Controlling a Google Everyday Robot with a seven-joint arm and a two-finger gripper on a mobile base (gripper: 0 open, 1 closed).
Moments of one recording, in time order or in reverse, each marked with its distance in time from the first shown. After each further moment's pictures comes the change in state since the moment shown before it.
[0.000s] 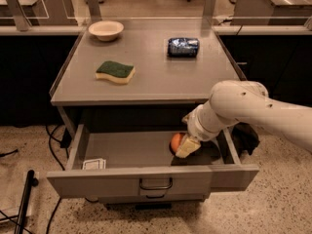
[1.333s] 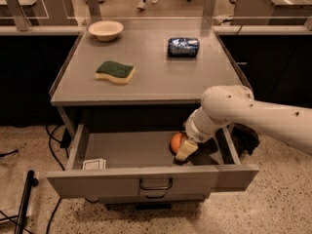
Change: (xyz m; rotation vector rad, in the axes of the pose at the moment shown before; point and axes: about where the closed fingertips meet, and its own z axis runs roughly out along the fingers) arm 0.028 -0.012 0.048 -0.044 0.066 0.079
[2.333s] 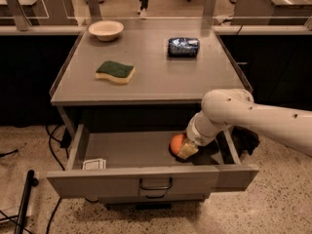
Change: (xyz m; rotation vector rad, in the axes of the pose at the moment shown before) arm 0.008 0.008 0.009 -0.023 0.015 0.016
